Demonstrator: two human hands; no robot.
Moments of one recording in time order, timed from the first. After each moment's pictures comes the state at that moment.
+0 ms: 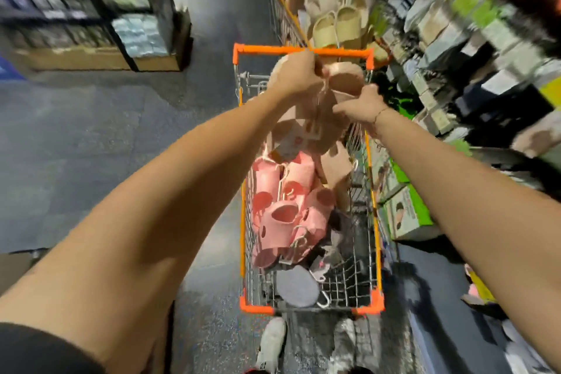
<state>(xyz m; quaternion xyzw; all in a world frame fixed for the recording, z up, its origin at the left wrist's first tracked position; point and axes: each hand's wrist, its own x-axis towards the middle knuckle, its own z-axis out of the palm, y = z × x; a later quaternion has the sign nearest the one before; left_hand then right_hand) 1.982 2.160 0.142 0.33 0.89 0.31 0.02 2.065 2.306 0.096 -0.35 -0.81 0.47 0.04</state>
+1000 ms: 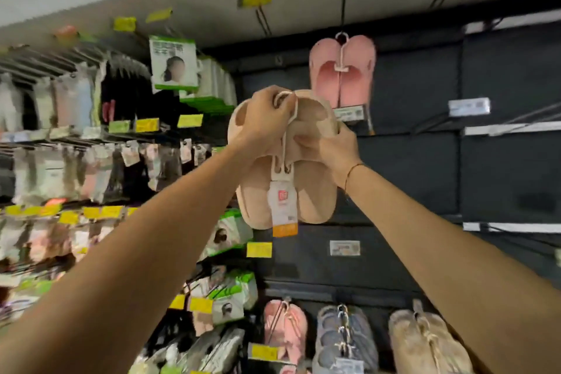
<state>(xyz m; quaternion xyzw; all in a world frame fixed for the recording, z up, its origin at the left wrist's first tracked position) 2.489 2.353 0.600 0.73 0.32 0.61 0.01 2.635 2.363 0.545 -0.42 -0.51 0.25 0.71</state>
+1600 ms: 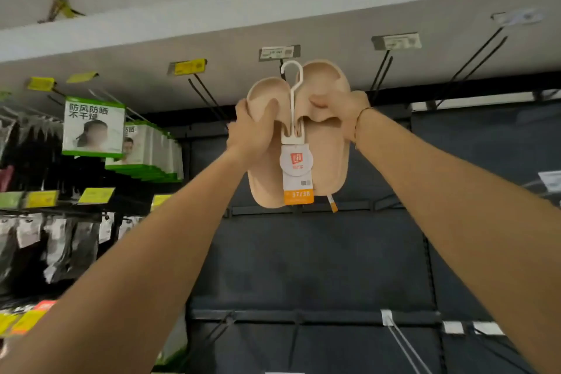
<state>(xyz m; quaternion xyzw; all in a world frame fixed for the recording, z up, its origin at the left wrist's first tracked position) 2.641 2.461 0.720 0.66 0.35 0.65 0.14 2.824 2.428 0.765 -0.40 -0.52 0.18 0.73</state>
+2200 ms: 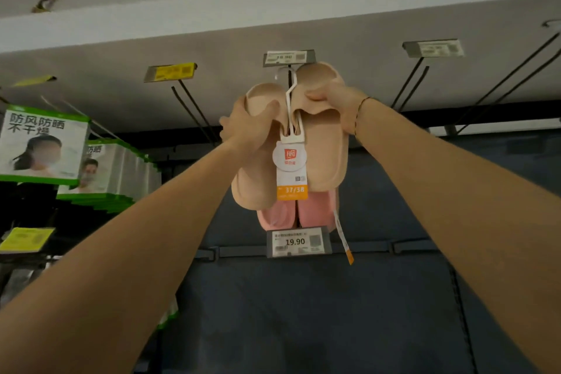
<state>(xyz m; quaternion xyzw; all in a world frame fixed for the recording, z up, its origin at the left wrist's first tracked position) 2.644 2.585 0.804 0.65 0.33 0.68 0.11 2.819 2.523 0.850 -0.42 -0.57 0.16 0.69</state>
